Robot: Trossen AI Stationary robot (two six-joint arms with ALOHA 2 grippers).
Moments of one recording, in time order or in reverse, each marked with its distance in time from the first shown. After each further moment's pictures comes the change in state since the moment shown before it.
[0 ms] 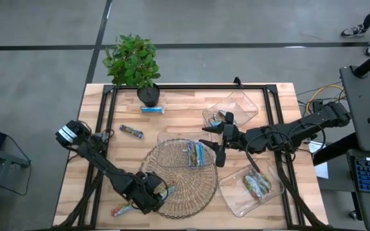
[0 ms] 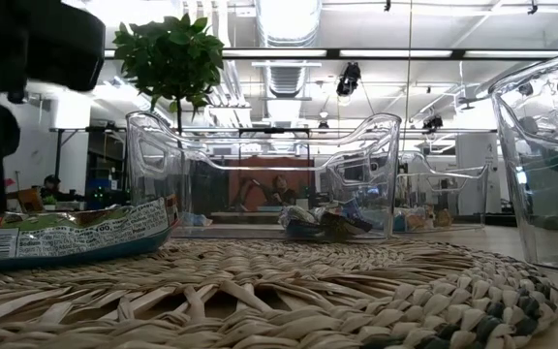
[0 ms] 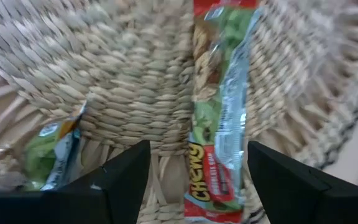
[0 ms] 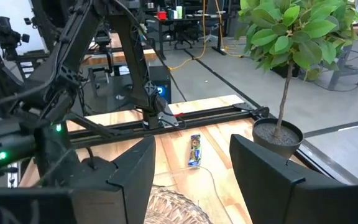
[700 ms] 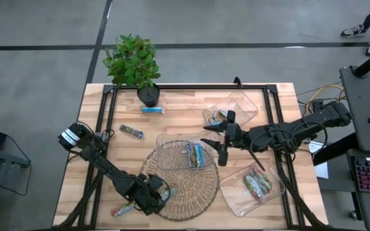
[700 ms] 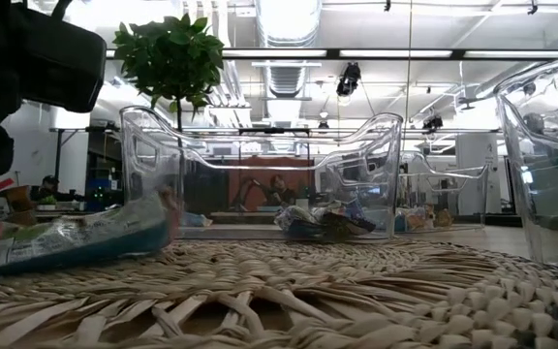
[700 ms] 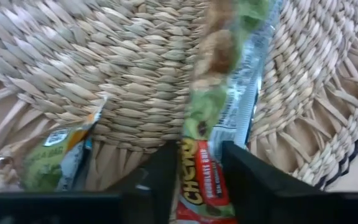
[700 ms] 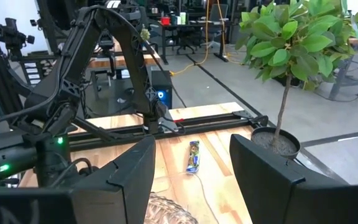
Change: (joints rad) left arm 0.000 0.064 0.003 0.052 0.057 -0.014; right arm -0.001 -0.027 0.001 0.001 -0.012 -0.045
